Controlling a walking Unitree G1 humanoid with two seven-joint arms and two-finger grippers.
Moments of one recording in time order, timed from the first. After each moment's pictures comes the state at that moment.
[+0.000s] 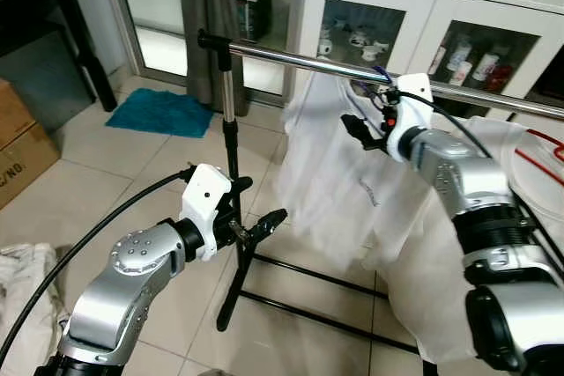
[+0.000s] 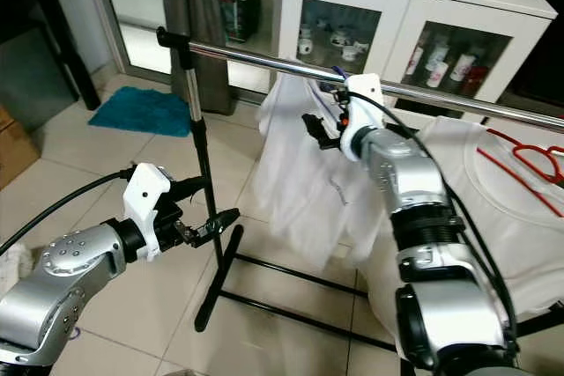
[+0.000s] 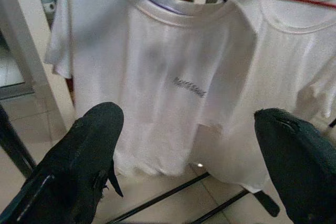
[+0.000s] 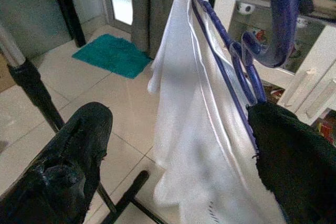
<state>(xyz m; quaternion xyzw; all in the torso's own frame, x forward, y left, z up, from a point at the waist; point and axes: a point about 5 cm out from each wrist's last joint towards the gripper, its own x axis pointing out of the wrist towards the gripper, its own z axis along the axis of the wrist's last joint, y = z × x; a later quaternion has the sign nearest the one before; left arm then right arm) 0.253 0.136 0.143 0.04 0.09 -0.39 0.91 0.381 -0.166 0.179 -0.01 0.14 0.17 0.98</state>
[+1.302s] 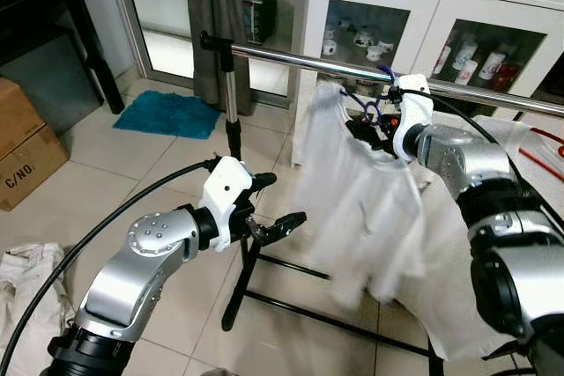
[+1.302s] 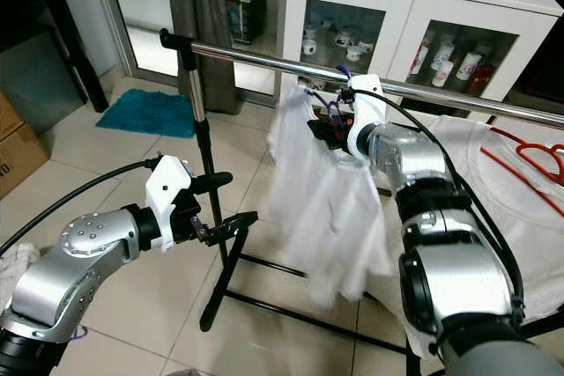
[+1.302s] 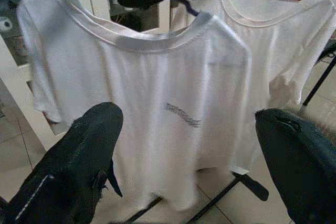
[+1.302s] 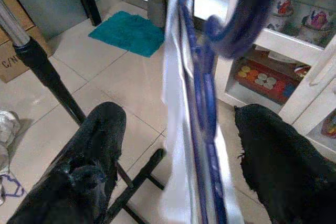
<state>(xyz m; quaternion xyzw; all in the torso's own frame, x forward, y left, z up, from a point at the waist) 0.265 0.119 0.150 0.07 0.08 -0.46 0.88 0.397 -0.174 0.174 0.00 0.20 0.19 0.96</state>
